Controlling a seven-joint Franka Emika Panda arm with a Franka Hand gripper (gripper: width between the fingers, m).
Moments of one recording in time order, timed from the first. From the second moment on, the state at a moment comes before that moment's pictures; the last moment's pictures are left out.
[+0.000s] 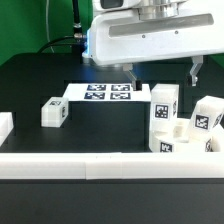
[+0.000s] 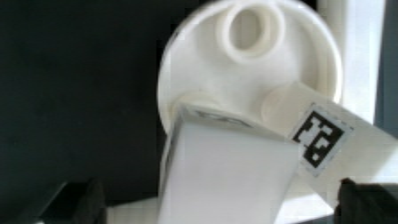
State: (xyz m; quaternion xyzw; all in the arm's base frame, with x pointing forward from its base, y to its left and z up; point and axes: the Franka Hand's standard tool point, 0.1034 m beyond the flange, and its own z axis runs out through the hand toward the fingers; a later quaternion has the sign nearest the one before) arm 0.594 0.053 0.103 -0.99 0.08 -0.01 0.07
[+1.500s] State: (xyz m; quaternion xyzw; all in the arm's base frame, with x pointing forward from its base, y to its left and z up) arm 0.601 0.051 0.087 -0.97 0.22 -0.03 0.06
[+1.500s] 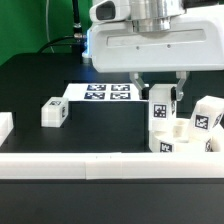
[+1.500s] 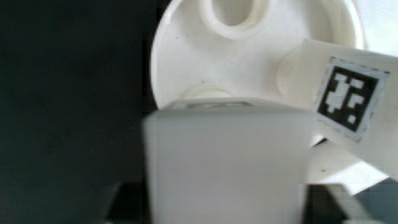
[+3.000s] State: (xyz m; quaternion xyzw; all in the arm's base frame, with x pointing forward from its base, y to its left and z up) arm 0.602 0.054 0.085 -0.72 0.69 0.01 0.10
